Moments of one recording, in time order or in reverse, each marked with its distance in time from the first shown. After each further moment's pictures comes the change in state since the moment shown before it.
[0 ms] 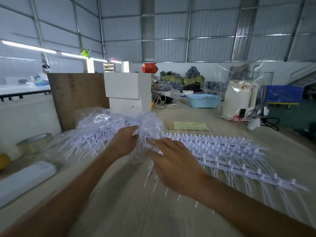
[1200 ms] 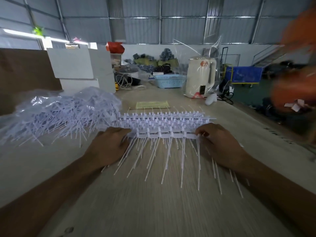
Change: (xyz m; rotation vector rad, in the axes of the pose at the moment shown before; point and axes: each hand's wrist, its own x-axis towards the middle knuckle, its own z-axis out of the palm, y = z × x) left_hand -0.049 0.071 0.090 0.109 -0.043 0.309; right_hand -0.186 0.154 -0.045 0.219 -0.017 0.600
